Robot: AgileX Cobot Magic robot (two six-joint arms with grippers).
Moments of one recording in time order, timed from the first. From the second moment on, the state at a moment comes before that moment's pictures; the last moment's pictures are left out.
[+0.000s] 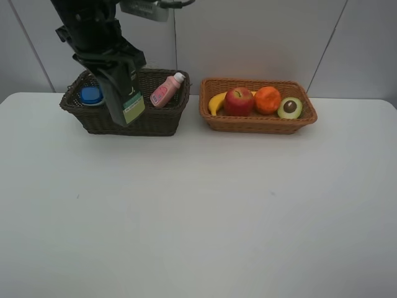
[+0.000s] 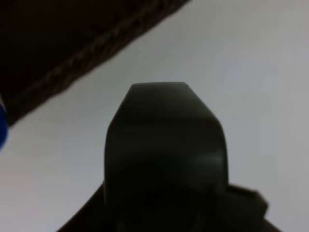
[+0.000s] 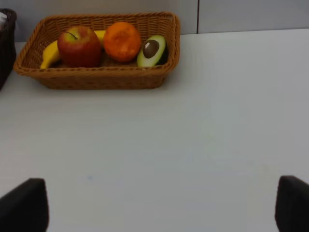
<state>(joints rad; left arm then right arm) -0.44 1.84 -1.63 -0.08 1.22 0.13 0.05 0.00 -0.52 -0.02 1.04 0.02</state>
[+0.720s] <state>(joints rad) -0.44 2.07 -1.86 0.07 1.10 0.35 0.05 0.00 -0.52 -0.02 1.04 0.02</state>
